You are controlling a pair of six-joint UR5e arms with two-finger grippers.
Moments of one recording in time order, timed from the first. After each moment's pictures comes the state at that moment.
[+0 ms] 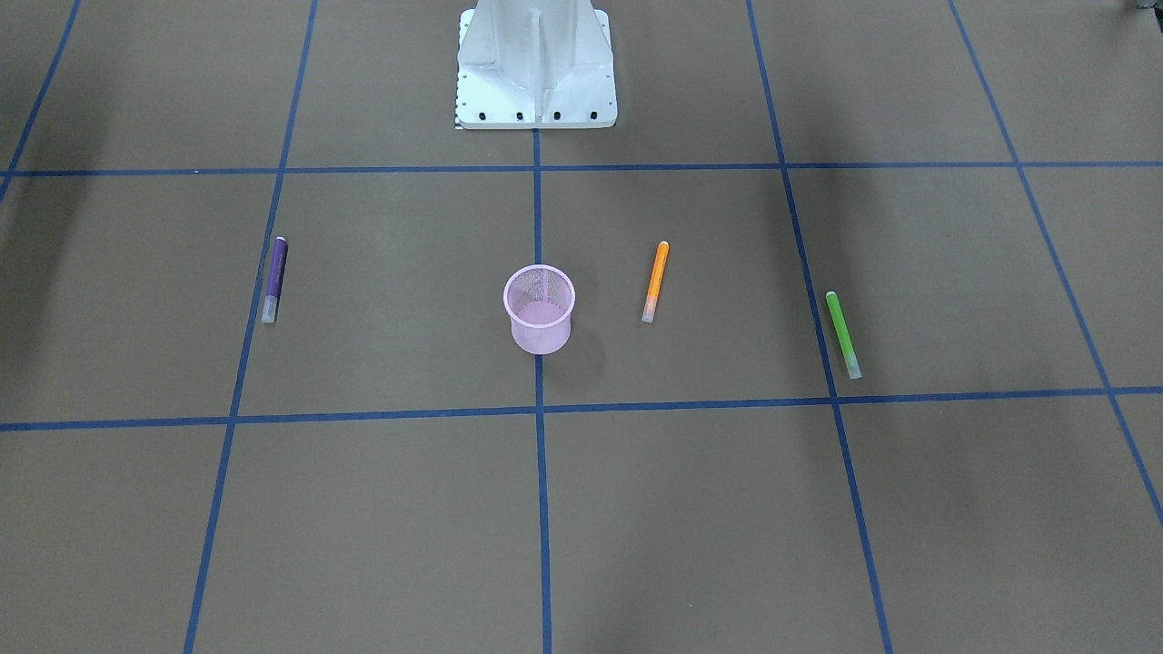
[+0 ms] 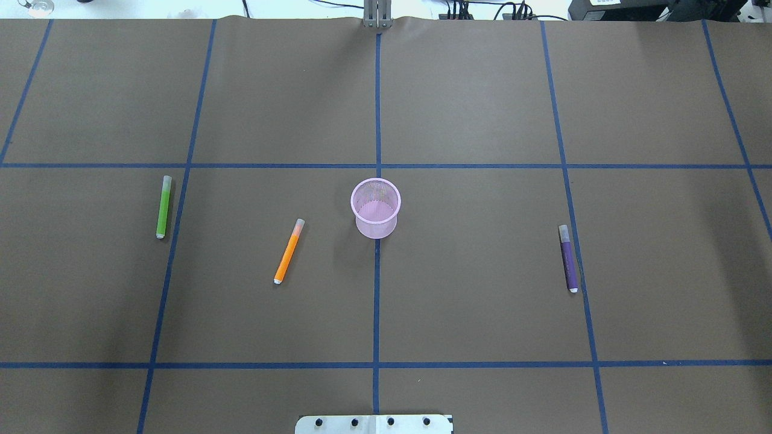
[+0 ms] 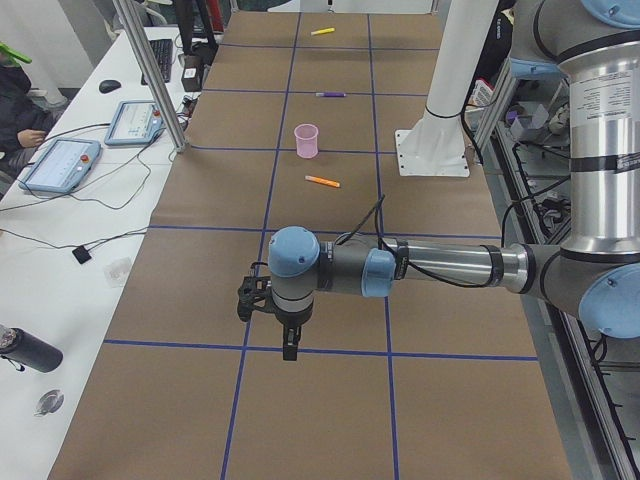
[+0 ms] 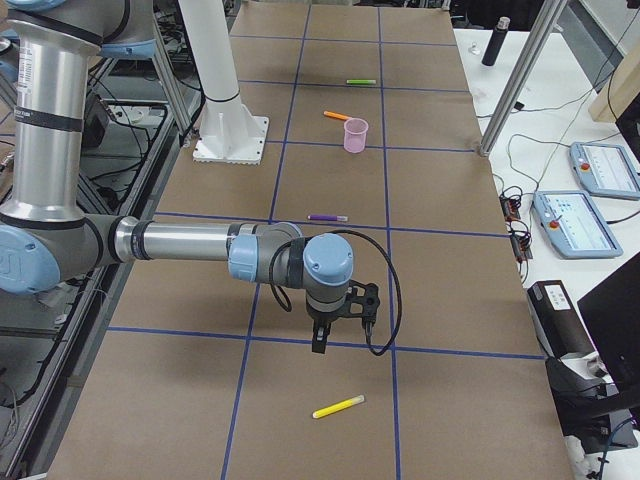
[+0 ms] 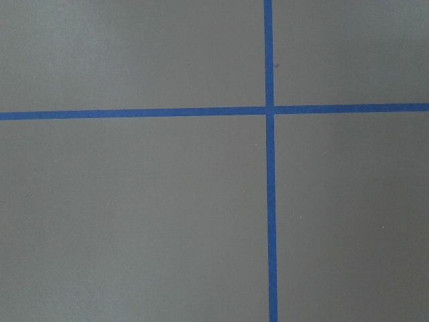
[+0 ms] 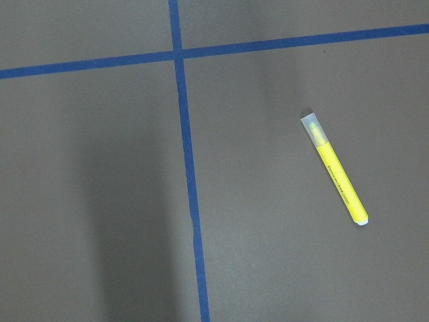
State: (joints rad) left arm -1.59 -1.44 -1.76 -1.60 -2.30 -0.03; right arm 1.63 -1.75 1.78 -1.68 2.38 0.01
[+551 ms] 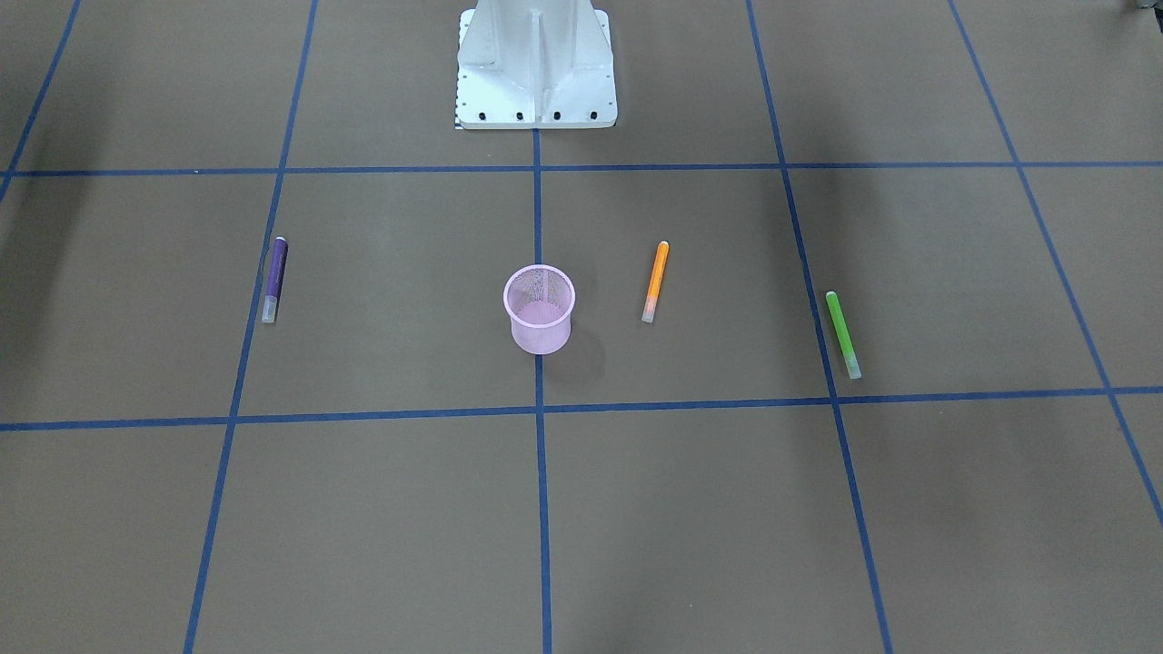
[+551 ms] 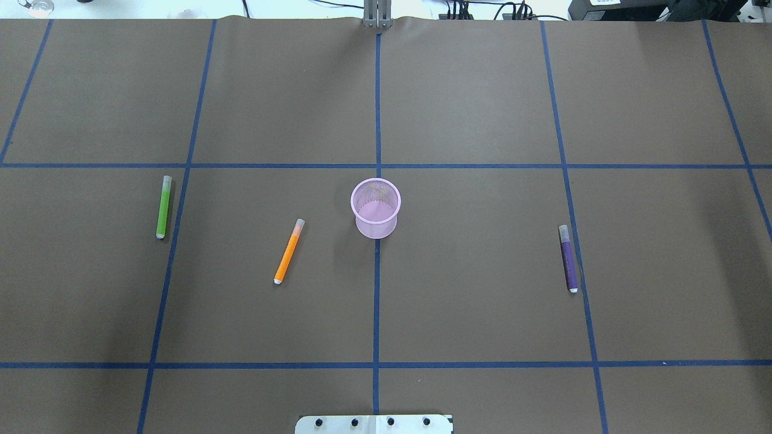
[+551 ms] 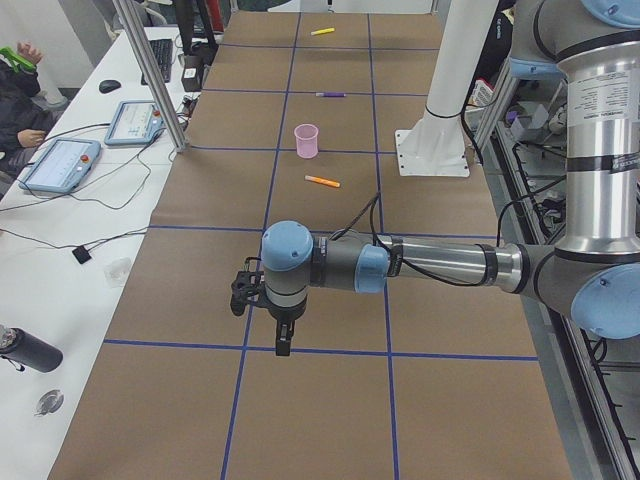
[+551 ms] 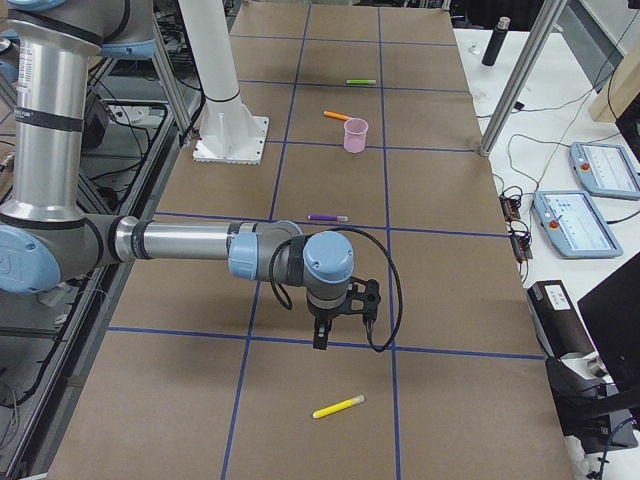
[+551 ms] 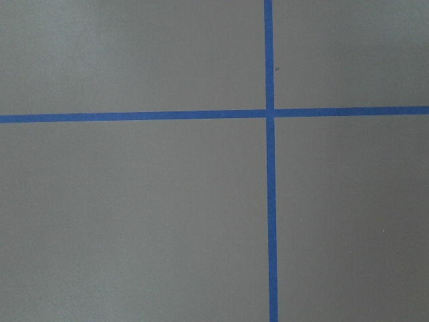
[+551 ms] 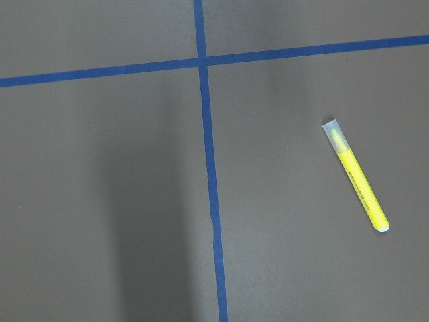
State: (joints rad) left arm -1.59 -1.48 -1.75 -1.59 -2.31 -0.03; right arm 1.63 -1.75 1.79 -1.68 2.39 0.01
